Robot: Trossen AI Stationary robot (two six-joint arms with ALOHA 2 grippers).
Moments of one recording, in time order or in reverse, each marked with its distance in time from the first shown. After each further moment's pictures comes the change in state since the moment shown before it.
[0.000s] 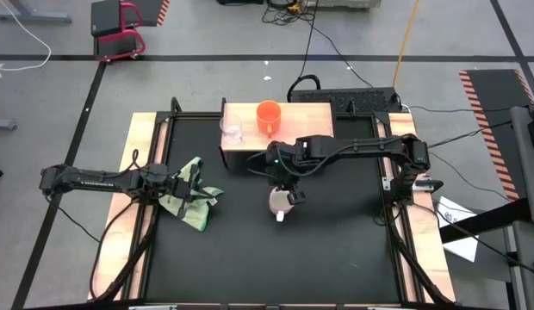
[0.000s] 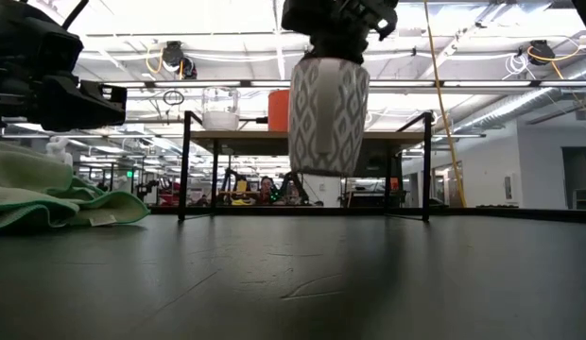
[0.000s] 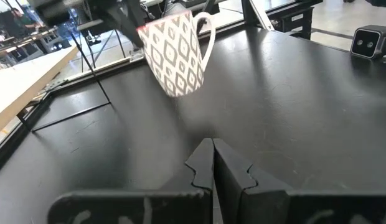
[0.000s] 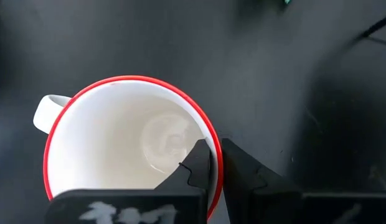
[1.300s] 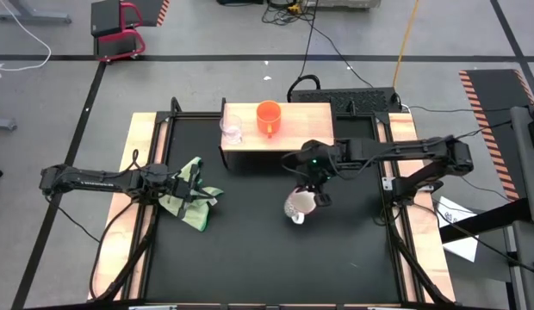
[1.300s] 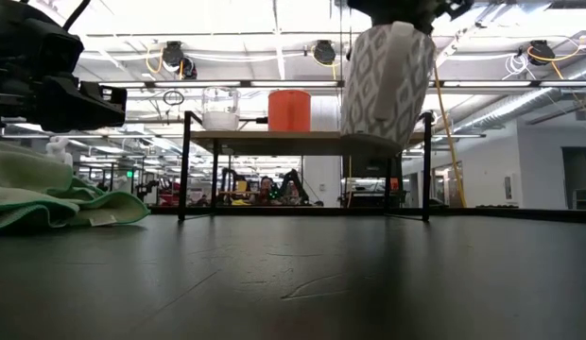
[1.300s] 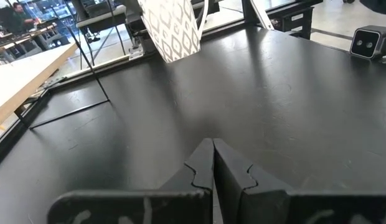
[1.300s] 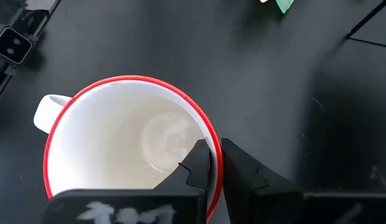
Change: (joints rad) left arm 0.000 0.000 0.000 -0.006 0.000 -0.010; right arm 0.011 -0.377 -0.384 0.188 -0.031 0.071
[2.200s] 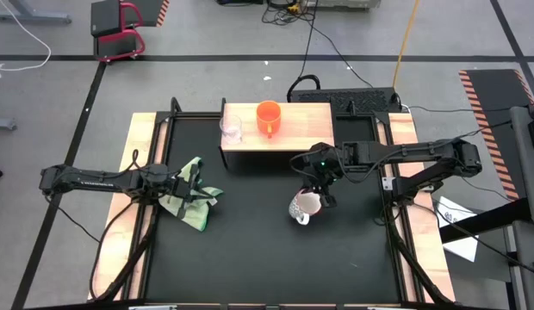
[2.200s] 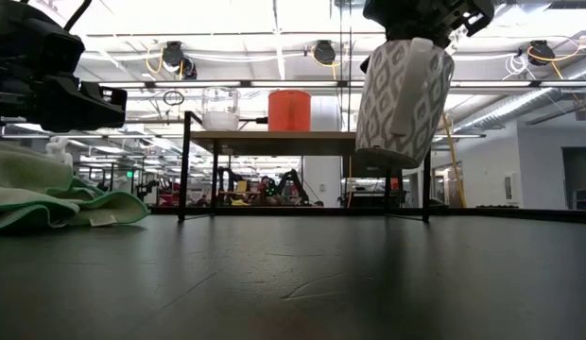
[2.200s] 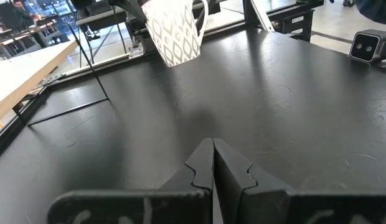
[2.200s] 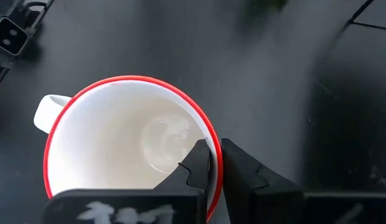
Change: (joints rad) left arm 0.000 0.000 0.000 0.001 0.000 -0.021; right arm -0.007 -0.096 -0.157 0.090 0.000 0.023
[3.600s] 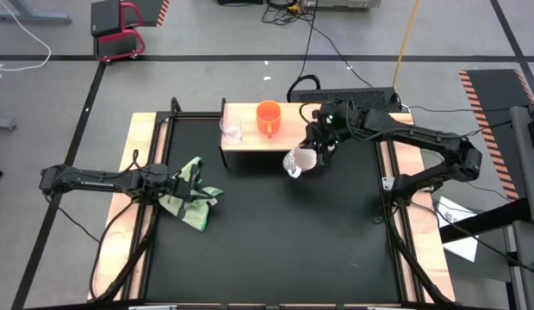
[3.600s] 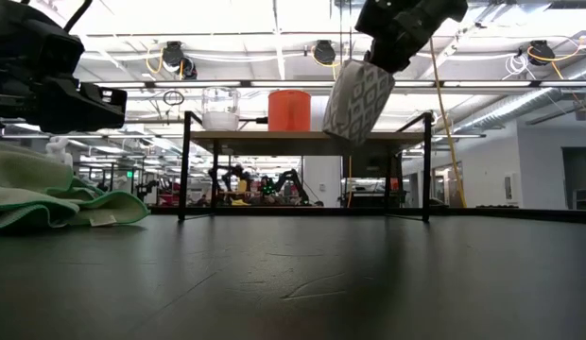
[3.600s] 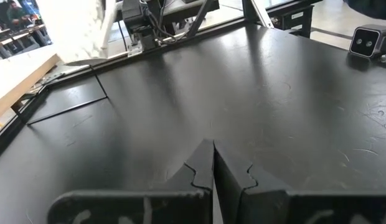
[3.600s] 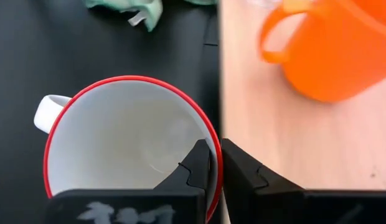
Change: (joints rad) left arm 0.000 0.000 0.000 -0.010 0.000 0.012; right arm -0.350 -0.013 0.131 -0.024 0.004 -0.138
